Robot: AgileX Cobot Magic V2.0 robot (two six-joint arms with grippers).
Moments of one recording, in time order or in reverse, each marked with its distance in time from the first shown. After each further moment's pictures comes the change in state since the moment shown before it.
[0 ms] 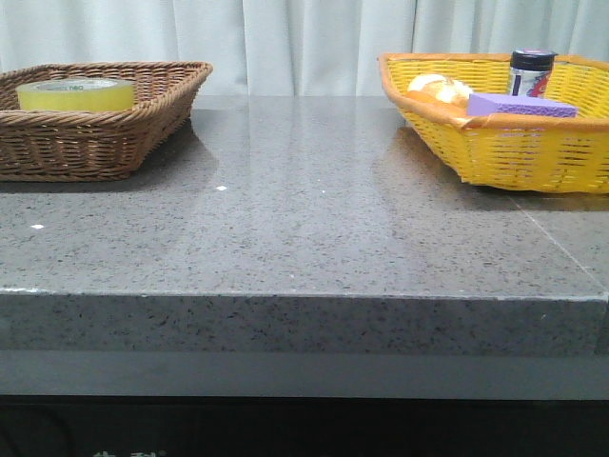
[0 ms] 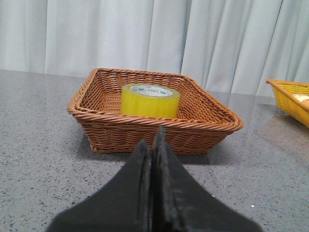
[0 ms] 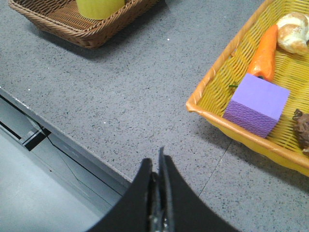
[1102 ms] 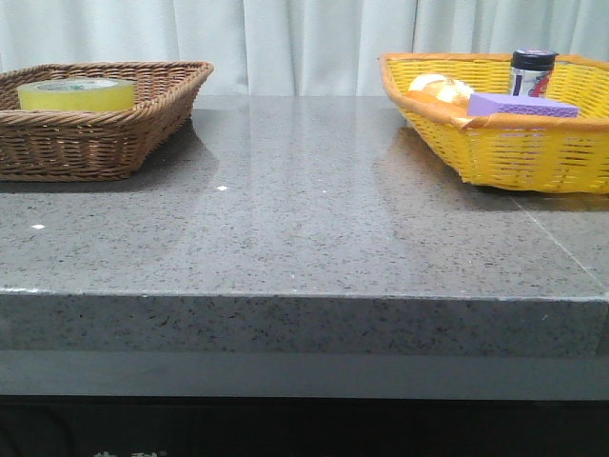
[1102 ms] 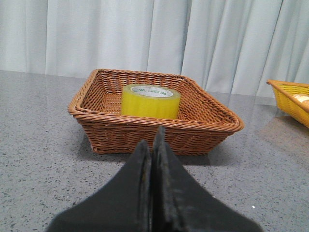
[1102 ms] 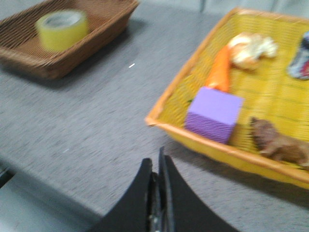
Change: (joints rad) left arm 0.000 0.000 0.000 0.000 0.000 0.001; right arm -0.156 -0.154 0.195 0.000 -0.213 0.000
